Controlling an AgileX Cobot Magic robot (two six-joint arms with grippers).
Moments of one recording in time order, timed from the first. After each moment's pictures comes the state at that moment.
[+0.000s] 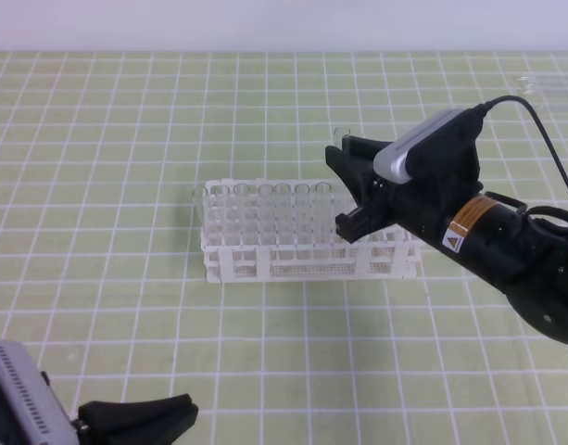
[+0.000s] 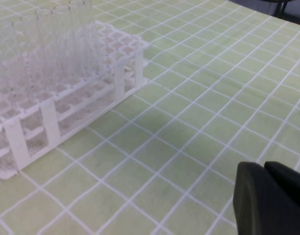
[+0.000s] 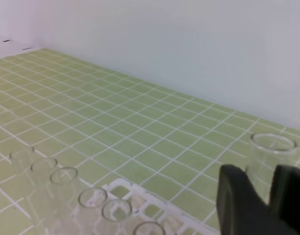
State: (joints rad) left arm -0.95 0.64 -0.20 0.58 -0.02 -0.57; right arm 0.50 1.69 -0.80 -0.37 -0.78 0.25
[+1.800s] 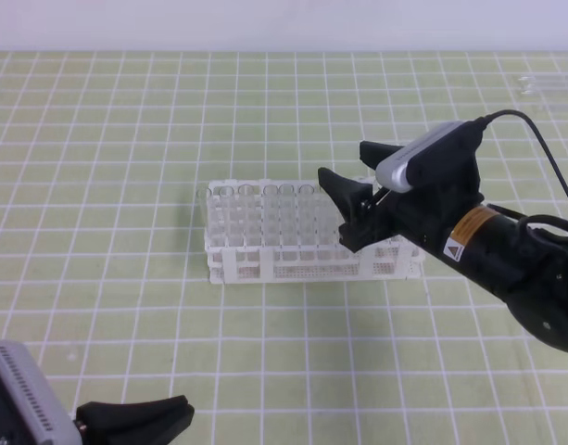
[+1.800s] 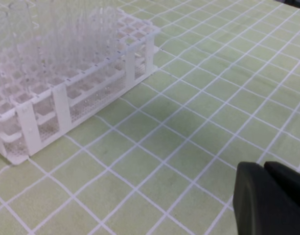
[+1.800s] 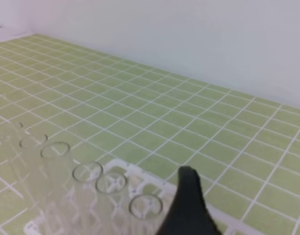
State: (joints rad) left arm -0.95 0.64 -0.20 0.58 0.00 -0.57; right arm 0.50 1.70 -0.78 -0.35 -0.78 0.25
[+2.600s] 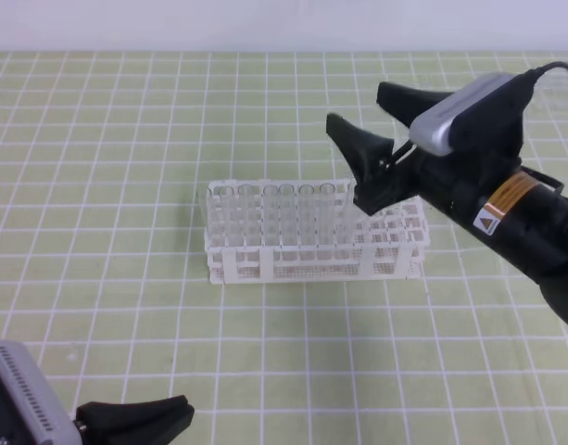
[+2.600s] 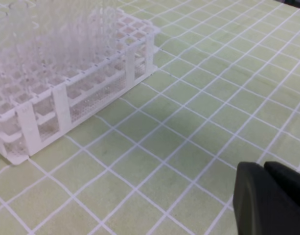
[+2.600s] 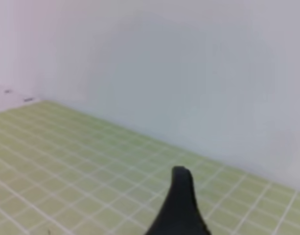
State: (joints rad) left arm -0.95 0.64 -0.20 0.58 0.01 -0.57; right arm 0.50 1.57 -0.78 -0.35 -0.77 0.26
